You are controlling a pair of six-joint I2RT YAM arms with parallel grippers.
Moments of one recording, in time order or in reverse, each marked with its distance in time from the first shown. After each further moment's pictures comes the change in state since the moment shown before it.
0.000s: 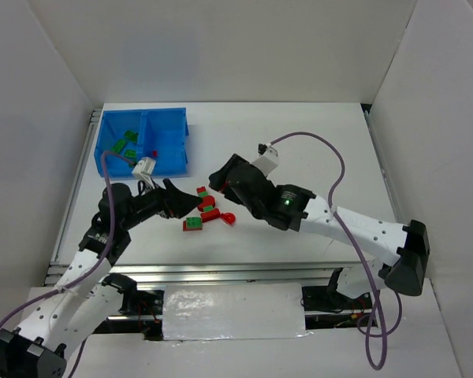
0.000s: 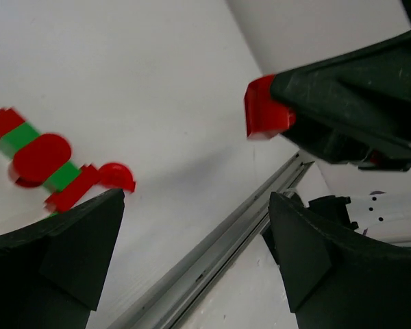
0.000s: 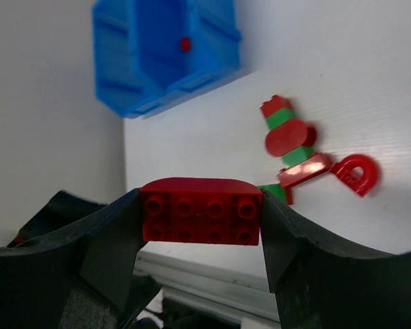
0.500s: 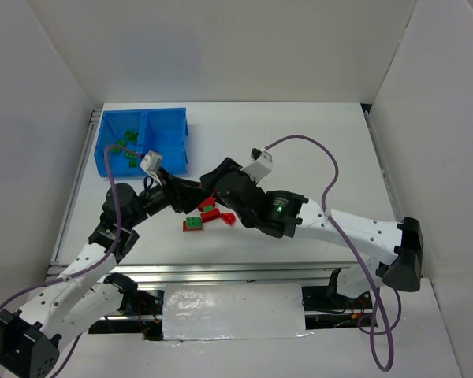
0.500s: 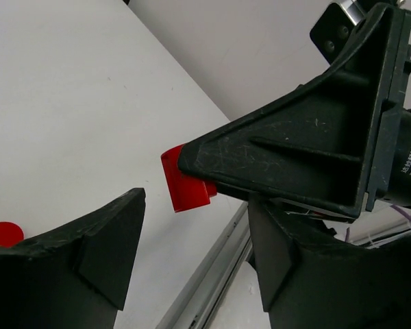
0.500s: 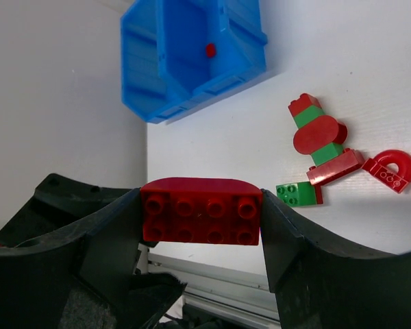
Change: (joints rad) left arm -0.138 0.077 -0.029 0.422 0.001 -0.024; right arm 0.155 0.013 0.054 0.008 0.157 0.085
